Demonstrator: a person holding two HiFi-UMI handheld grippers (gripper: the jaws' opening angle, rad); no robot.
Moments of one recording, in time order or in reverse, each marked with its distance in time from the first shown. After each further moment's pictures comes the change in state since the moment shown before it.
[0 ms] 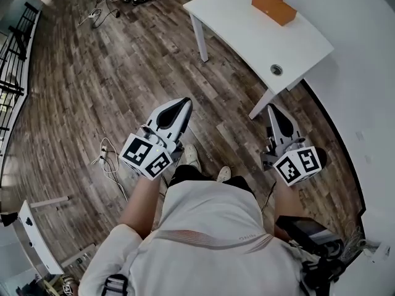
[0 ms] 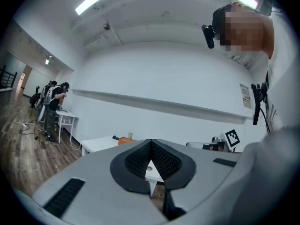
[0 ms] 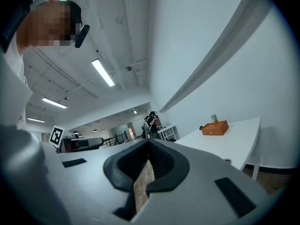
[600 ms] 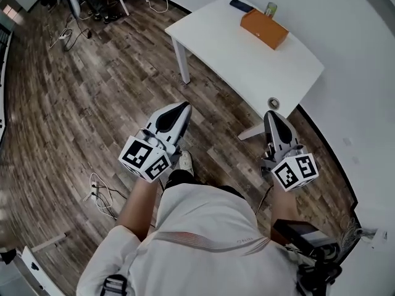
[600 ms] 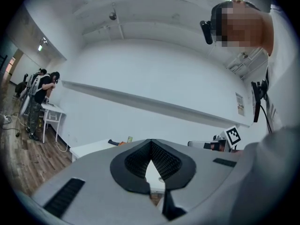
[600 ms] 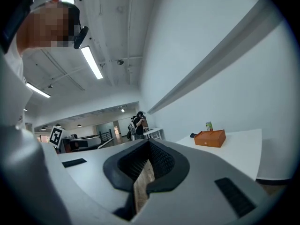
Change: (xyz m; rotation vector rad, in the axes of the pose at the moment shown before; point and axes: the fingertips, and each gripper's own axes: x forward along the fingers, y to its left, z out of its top) left arm 0.120 0.166 0.023 -0.043 -0.009 -0.151; right arm 0.159 -0.061 0.014 -0.067 0.000 -0.177
